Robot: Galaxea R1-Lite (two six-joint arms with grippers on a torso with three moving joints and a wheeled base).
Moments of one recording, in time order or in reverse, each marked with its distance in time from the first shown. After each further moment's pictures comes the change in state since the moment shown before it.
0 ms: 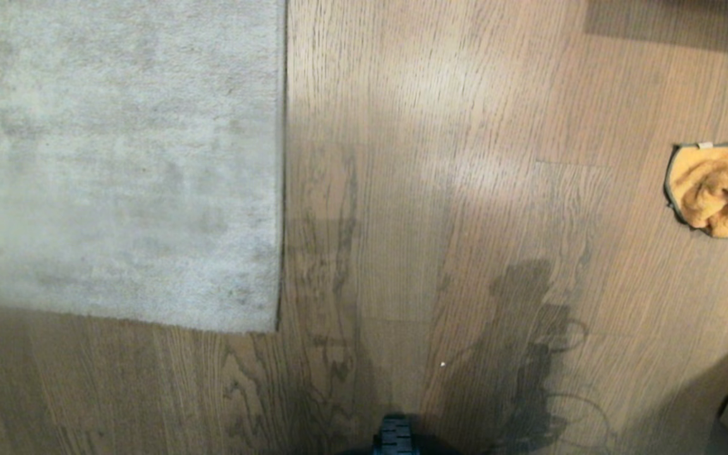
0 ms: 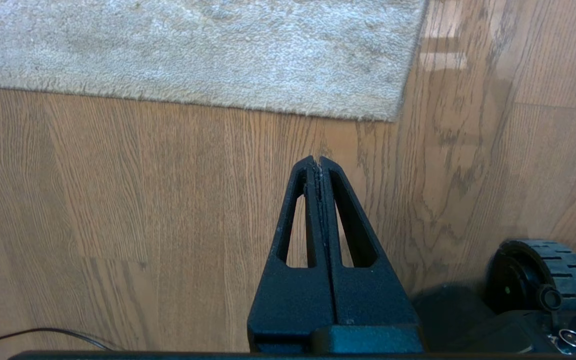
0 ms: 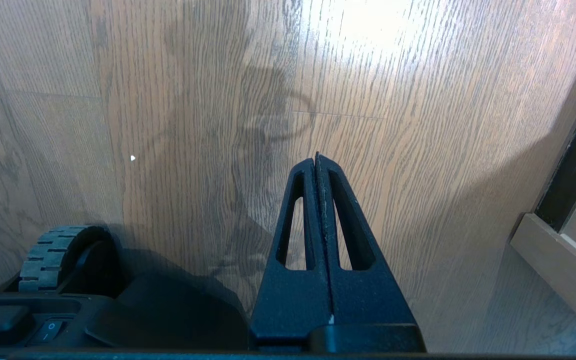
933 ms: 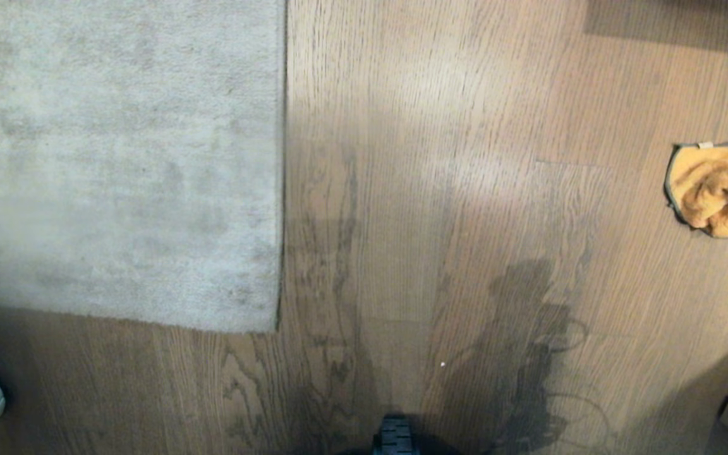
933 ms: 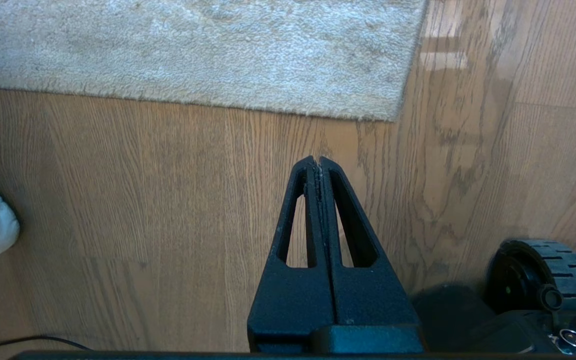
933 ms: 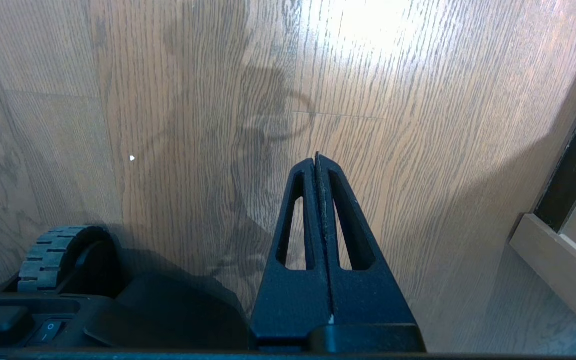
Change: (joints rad) left arm 0.000 0.000 0.000 0.000 0.000 0.001; right arm 0.000 0.000 0.000 -0.001 -0.001 -0.002
